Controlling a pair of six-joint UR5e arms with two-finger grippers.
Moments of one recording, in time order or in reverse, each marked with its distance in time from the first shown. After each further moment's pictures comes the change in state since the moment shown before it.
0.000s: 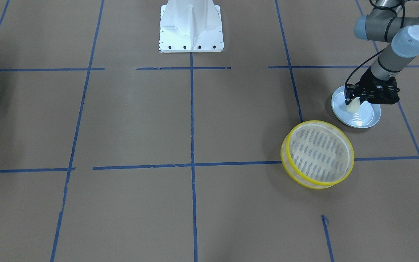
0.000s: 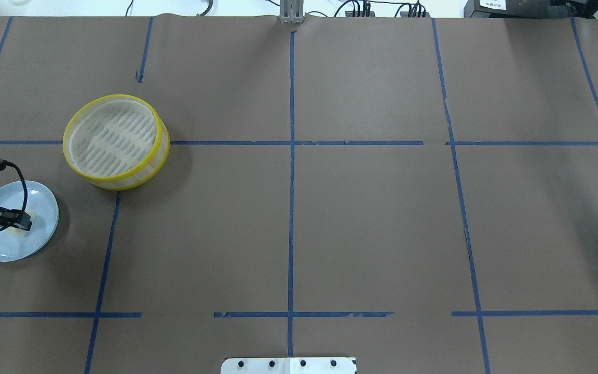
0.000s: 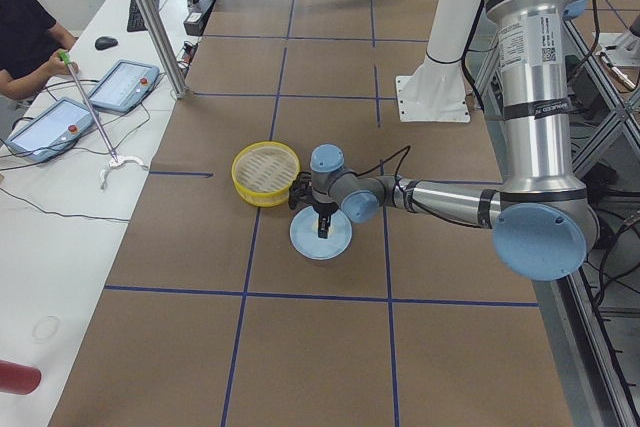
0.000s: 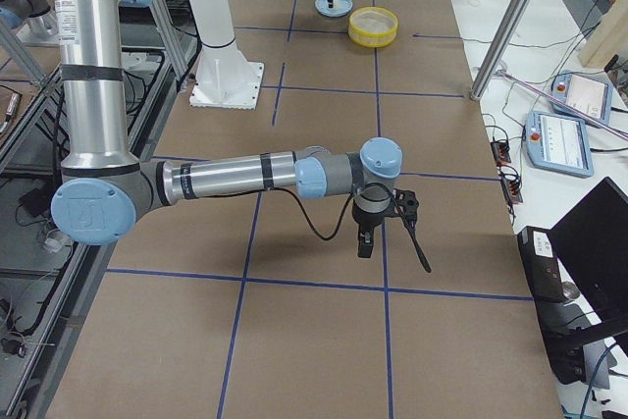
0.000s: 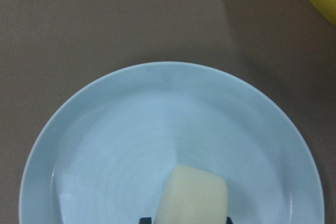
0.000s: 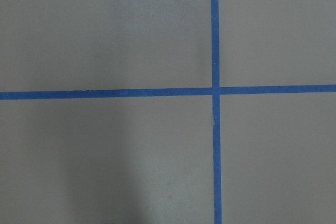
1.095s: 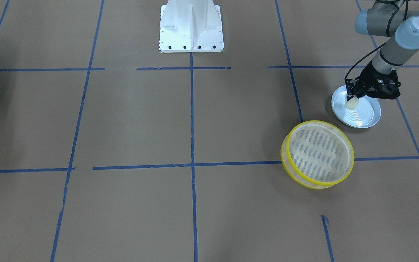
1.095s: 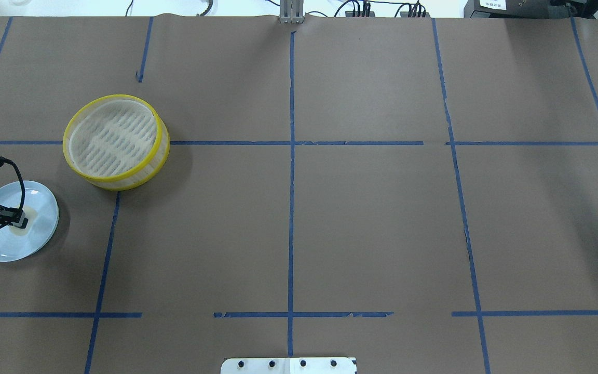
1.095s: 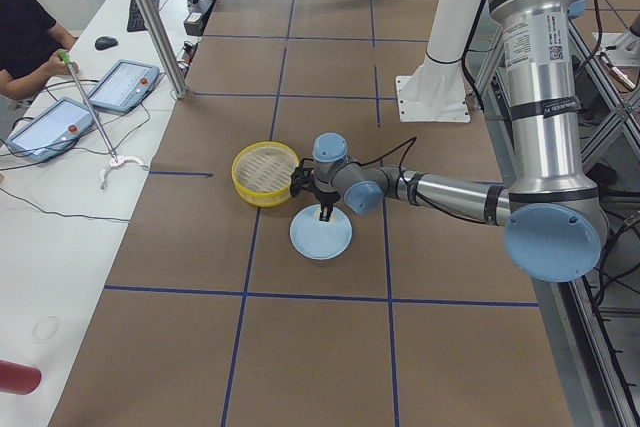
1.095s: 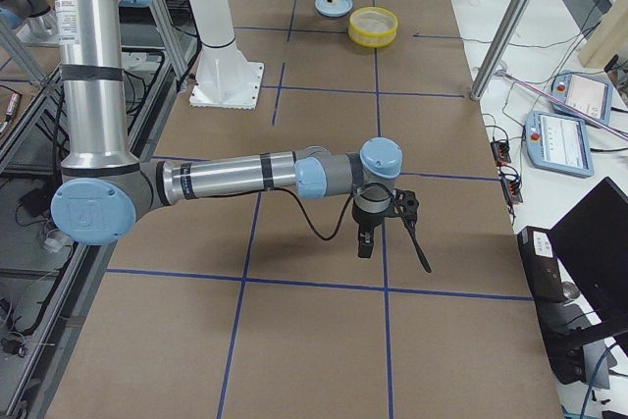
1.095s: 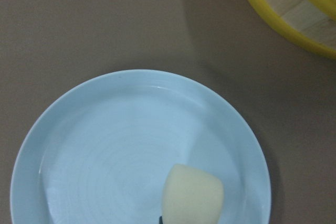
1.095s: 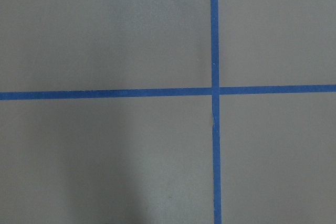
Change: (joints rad) left arm -0.051 0.035 -0.110 0.023 -0.071 0.052; right arm 0.001 0.000 0.000 0.000 0.000 0.000
